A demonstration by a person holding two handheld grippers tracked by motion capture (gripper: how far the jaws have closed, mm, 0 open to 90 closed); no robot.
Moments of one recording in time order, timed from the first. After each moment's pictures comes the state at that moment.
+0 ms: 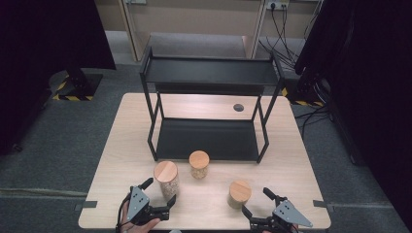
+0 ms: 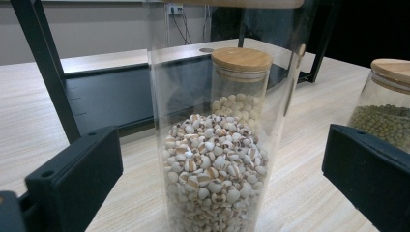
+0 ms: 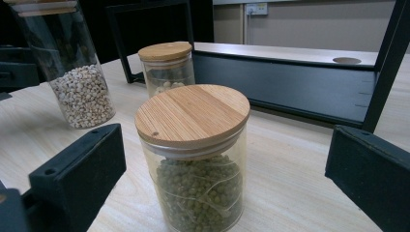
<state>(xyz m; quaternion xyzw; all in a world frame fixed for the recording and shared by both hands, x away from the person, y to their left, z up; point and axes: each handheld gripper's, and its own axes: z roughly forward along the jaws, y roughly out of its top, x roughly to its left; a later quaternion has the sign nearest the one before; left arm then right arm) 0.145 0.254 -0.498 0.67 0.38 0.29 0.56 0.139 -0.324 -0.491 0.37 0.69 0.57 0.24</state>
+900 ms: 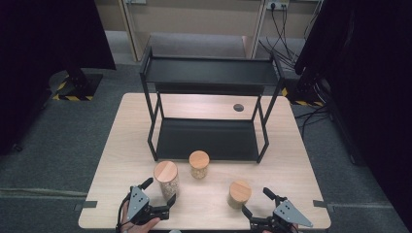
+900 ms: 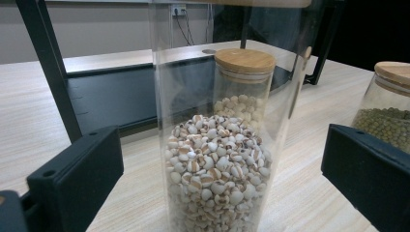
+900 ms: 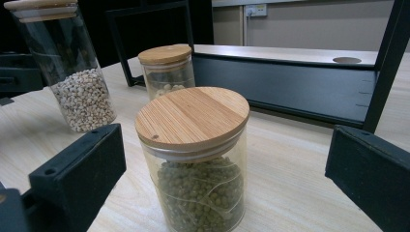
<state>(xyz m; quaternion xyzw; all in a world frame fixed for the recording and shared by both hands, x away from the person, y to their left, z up) 0.146 0.253 -0.500 0.67 0.39 0.29 0.57 0.138 -0.324 -0.492 0.37 0.68 0.58 0.24</state>
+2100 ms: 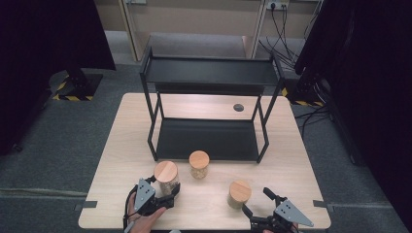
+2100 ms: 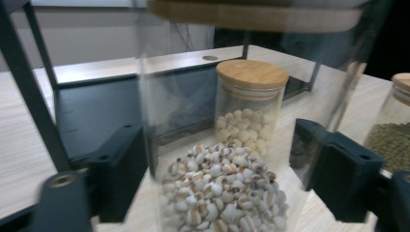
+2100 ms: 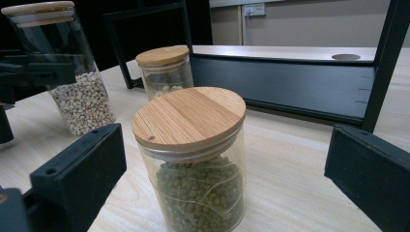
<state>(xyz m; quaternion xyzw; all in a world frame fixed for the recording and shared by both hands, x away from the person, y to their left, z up) 0.167 0.240 -0.500 0.67 0.38 0.30 0.57 0.139 -0.325 -0.494 0.38 0.68 0.58 0.24</state>
